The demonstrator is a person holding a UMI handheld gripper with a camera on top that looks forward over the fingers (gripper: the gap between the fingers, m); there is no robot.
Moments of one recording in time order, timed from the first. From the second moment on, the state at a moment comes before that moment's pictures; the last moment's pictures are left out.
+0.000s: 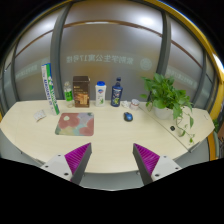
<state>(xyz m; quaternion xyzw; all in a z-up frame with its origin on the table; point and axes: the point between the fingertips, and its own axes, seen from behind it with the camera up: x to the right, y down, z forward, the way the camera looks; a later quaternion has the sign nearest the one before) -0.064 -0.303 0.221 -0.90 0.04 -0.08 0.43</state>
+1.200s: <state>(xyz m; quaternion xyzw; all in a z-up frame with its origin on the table) 0.128 0.062 -0.013 -0.91 0.04 -0.04 0.40</state>
